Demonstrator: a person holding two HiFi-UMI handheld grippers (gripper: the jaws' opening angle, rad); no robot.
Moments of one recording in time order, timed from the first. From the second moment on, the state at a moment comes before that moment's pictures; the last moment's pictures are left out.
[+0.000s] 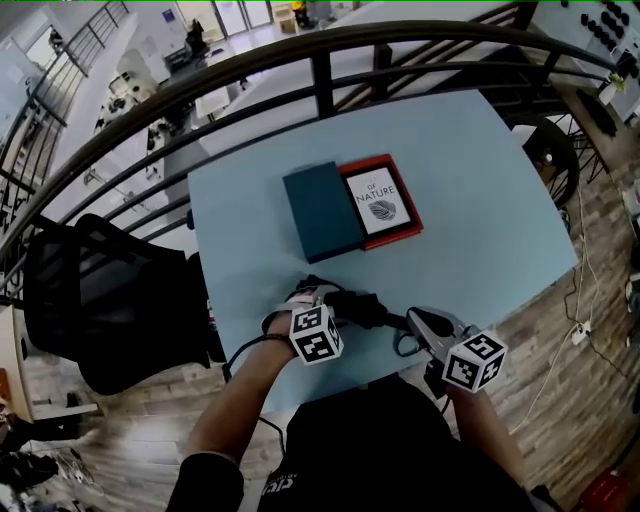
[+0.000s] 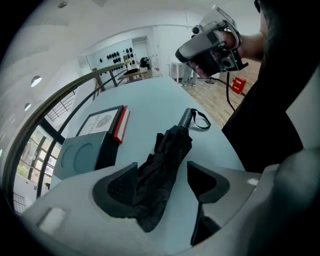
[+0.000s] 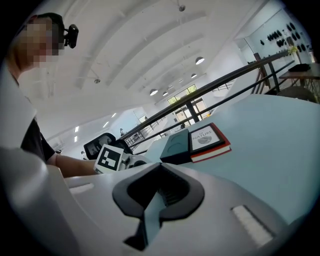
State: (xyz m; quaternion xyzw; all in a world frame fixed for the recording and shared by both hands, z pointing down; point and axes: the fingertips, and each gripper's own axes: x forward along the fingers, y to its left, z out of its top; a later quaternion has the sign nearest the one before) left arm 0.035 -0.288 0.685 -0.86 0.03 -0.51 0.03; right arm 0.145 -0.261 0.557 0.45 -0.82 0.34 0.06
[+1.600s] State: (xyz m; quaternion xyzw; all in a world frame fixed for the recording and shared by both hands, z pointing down) left arm 0.052 -0.287 0.769 -0.72 -0.14 -0.67 0.07; right arm 0.187 -0.262 0.578 0.45 -0.81 0.38 0.04
